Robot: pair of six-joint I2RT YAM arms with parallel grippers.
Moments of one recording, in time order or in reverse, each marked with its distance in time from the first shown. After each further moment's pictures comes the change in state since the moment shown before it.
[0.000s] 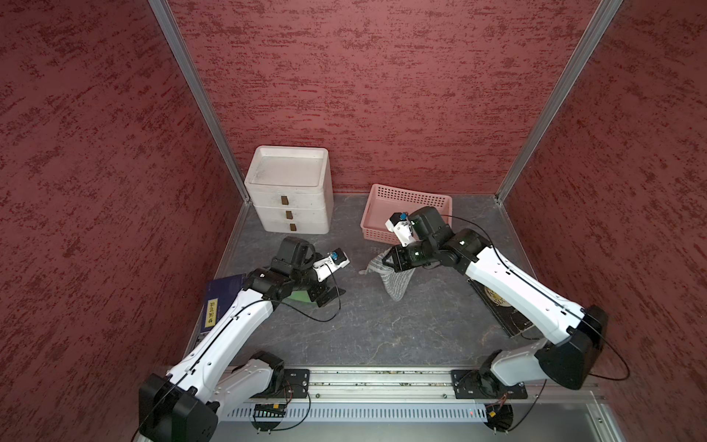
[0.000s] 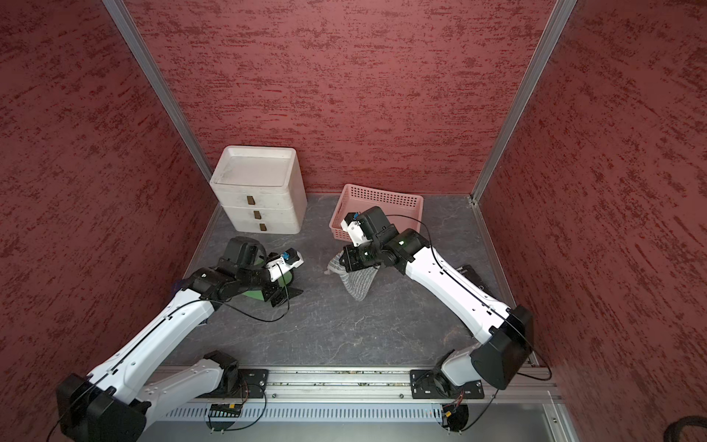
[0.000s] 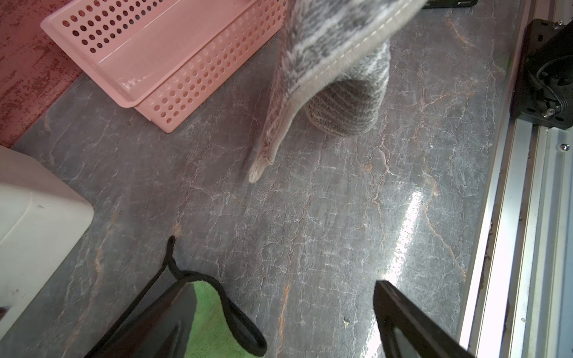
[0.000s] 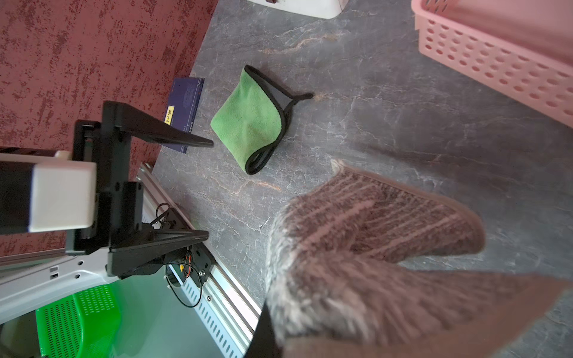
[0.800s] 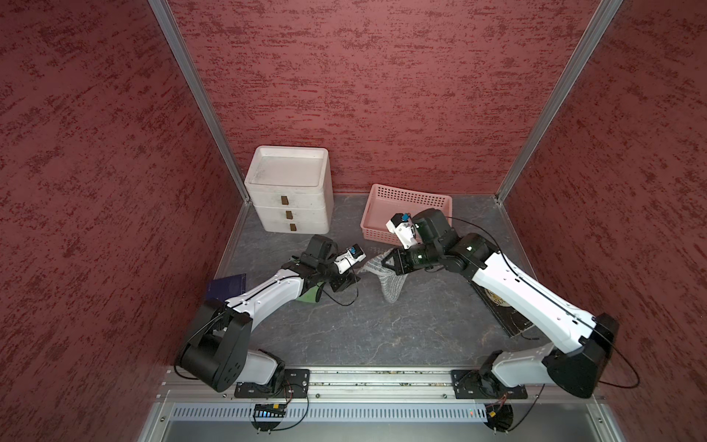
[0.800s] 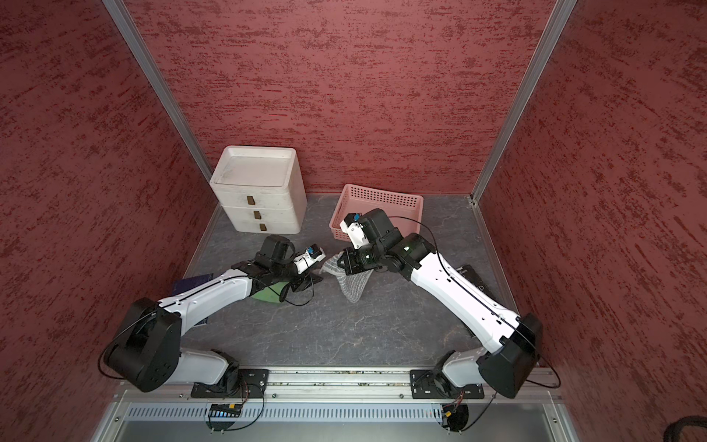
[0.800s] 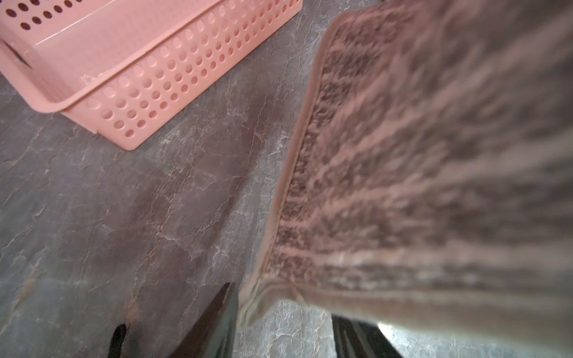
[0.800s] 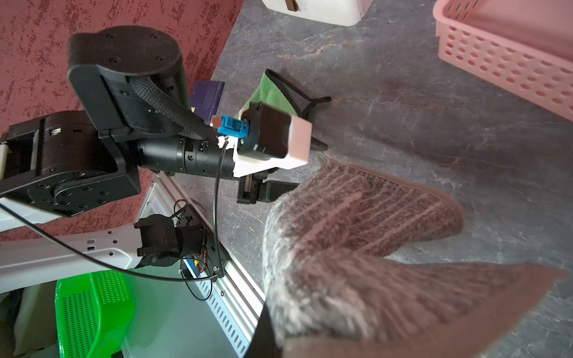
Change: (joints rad) left arm -0.064 0.354 -0.058 0.446 0.015 -0.093; right arm 0.025 -0.063 -0.032 0.033 -0.012 0.031
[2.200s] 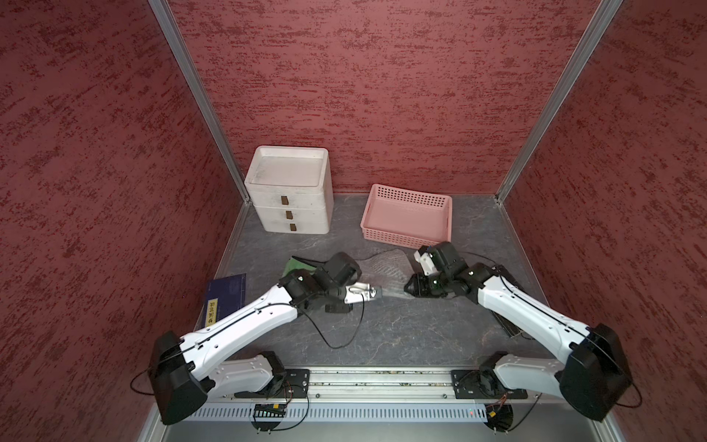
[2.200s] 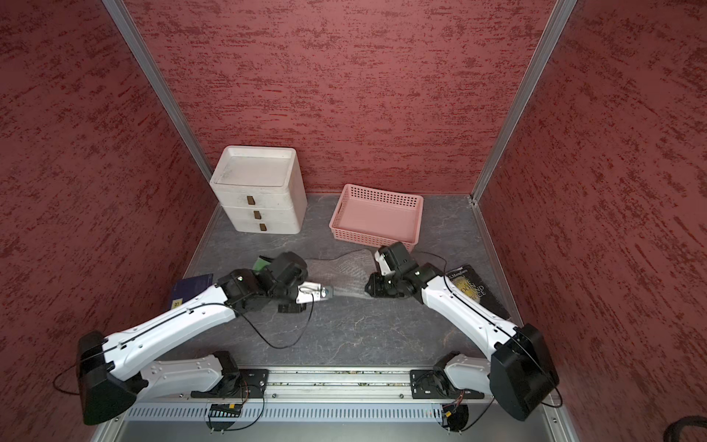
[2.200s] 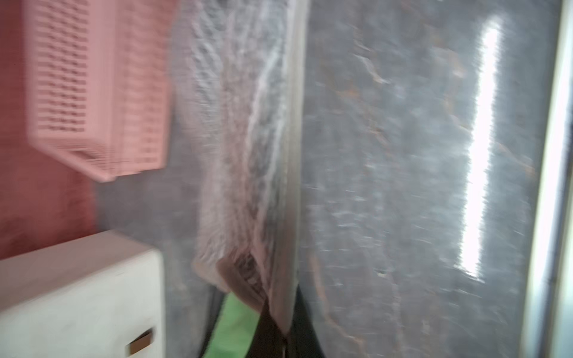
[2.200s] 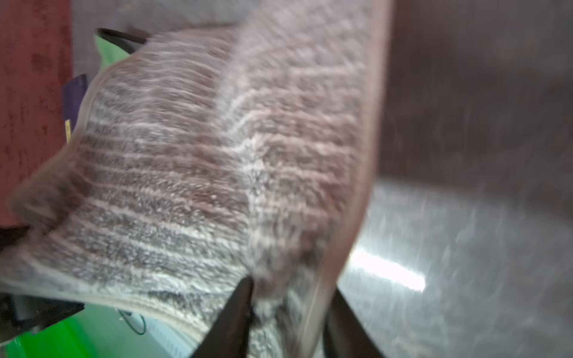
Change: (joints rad) left arm -0.484 -0.194 0.105 -0.668 -0.559 0.289; right arm -0.129 -0.193 -0.641 0.156 0.069 0.146
